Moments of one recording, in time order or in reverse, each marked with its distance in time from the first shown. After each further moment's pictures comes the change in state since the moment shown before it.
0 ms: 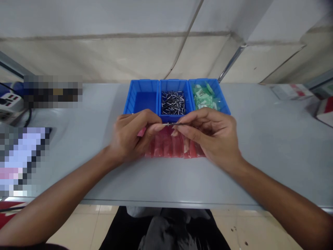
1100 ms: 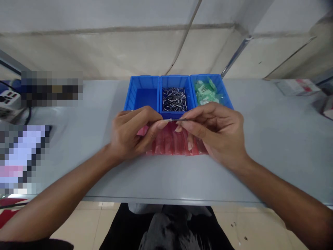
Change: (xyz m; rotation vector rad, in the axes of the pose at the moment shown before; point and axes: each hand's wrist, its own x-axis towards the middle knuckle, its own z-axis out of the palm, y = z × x) left_hand 0.002 0.002 0.000 0.057 0.037 0.031; right_hand 0.000 0.002 -0.001 0.008 0.051 -0.046
